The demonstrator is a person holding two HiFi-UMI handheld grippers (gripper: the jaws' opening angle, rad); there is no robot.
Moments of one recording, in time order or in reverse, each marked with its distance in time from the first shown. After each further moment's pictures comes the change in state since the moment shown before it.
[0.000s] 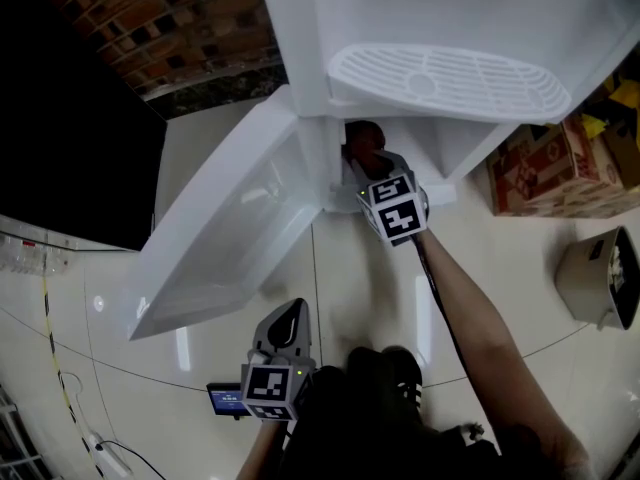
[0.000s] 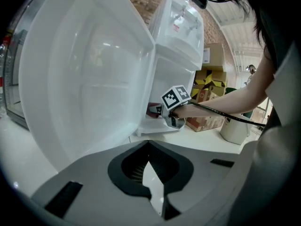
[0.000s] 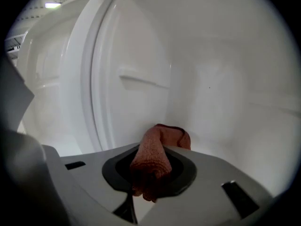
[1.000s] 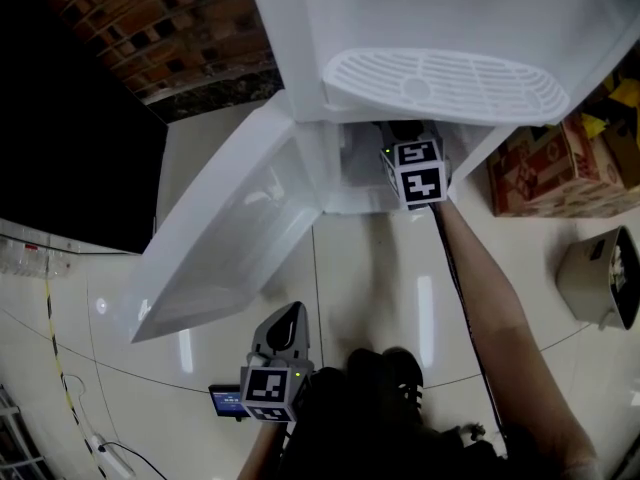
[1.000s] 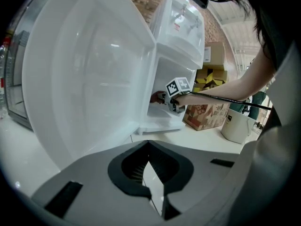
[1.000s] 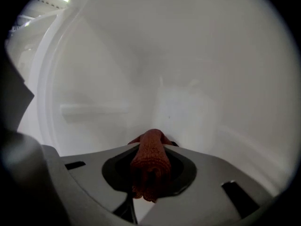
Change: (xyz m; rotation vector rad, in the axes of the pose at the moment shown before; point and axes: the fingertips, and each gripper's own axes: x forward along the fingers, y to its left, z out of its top) left arm -0.002 0.004 -0.003 0.000 0.013 0.013; right arm -0.013 -0.095 0.056 -0.030 -0.126 -0.225
